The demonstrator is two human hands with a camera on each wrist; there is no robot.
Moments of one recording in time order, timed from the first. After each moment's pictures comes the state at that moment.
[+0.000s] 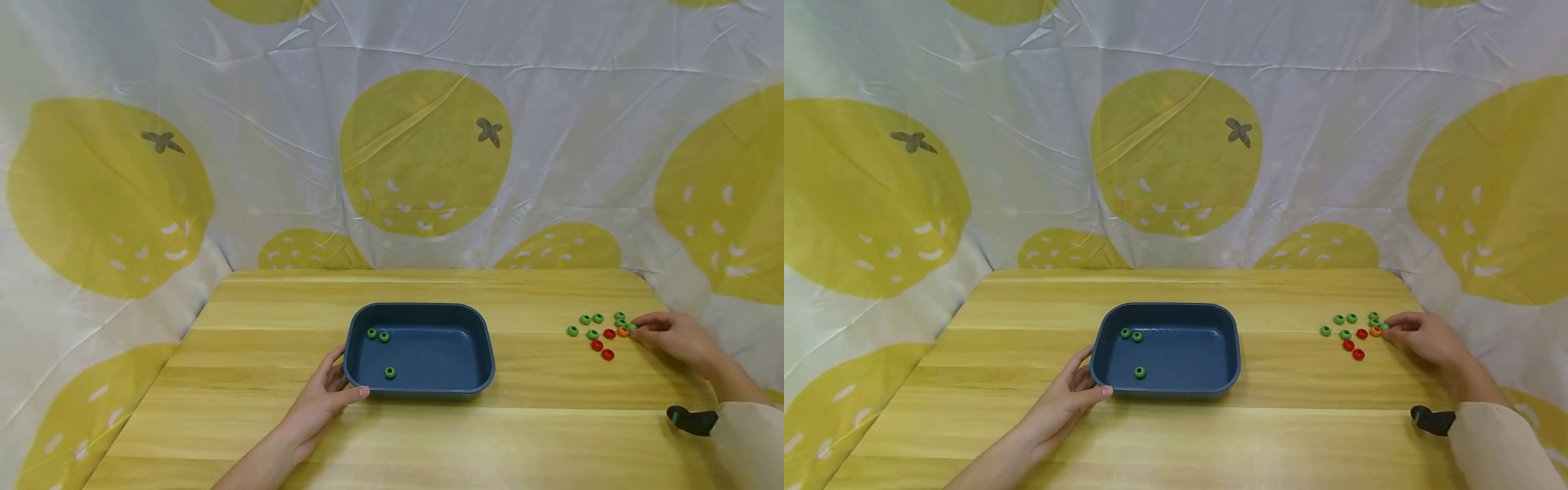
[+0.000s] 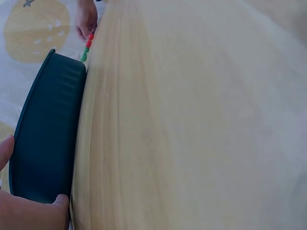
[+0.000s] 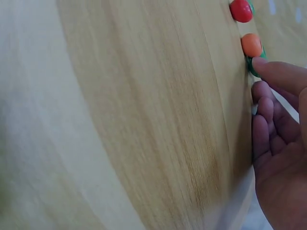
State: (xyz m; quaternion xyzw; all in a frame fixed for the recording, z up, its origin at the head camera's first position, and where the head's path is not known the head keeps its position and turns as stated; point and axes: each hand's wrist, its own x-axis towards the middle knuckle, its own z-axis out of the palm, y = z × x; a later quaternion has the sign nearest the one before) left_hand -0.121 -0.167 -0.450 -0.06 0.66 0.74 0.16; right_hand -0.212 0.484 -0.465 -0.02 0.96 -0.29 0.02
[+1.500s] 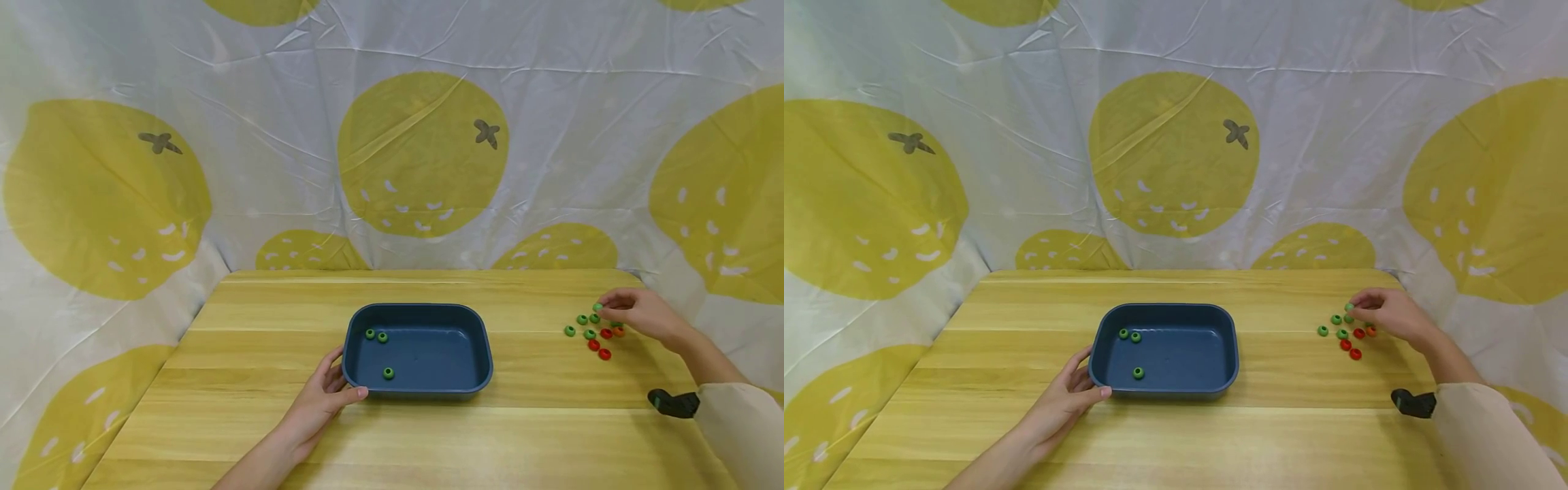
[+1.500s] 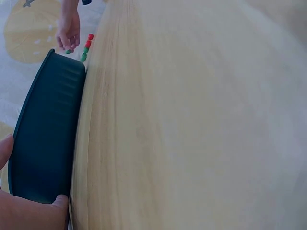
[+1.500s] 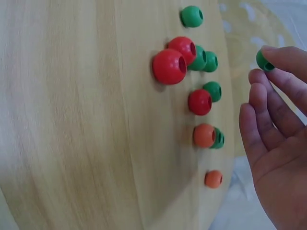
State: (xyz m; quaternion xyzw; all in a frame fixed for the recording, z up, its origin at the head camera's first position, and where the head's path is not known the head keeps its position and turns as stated) left_hand -0.121 -0.168 -0.452 -0.06 0.66 0.74 0.16; right_hand -0.235 0.426 -0.424 -0.07 0.94 -0.34 0.06
